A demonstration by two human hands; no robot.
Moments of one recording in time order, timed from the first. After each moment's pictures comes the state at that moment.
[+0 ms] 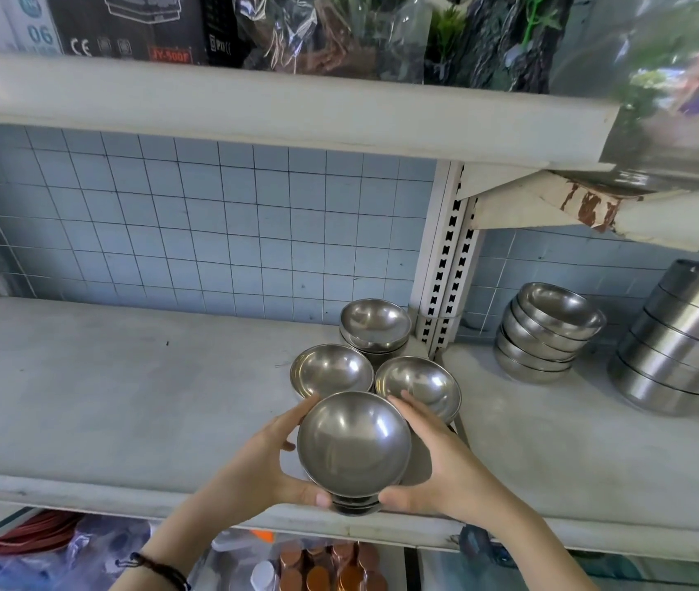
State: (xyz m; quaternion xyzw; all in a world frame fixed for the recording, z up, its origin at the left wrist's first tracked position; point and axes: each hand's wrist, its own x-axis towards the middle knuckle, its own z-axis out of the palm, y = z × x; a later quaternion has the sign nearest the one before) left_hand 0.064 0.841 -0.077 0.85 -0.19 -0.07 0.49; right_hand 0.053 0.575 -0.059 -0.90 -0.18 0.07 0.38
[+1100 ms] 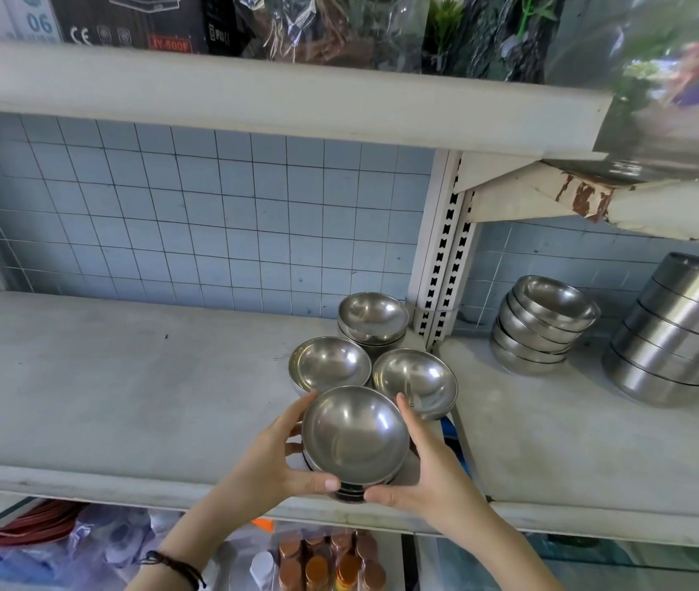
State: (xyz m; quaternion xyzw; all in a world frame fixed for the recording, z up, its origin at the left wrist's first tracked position) left_hand 0.057 0.828 -0.086 0.80 -0.17 -0.07 0.57; right_hand 0.030 0.590 -0.071 -0.87 -0.11 0.08 0.47
